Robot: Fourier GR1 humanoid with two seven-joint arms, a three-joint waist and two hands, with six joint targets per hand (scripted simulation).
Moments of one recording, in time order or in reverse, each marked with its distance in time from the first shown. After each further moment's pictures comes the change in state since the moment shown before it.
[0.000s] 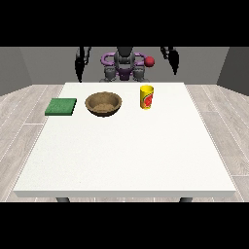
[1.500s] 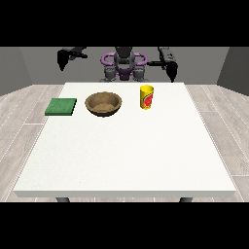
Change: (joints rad) left arm -0.195 -0.026 0.154 0.176 0.074 -0.022 -0.324; right arm -0.118 -0.104 -0.187 -0.073 -0.224 0.229 -0.086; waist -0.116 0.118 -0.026
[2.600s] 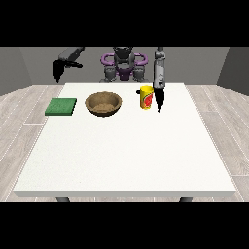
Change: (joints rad) left arm -0.264 -0.035 0.073 0.678 -0.063 0.114 -0.525; right arm -0.087 -0.033 -0.034 0.128 0.003 0.077 -0.141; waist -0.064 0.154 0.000
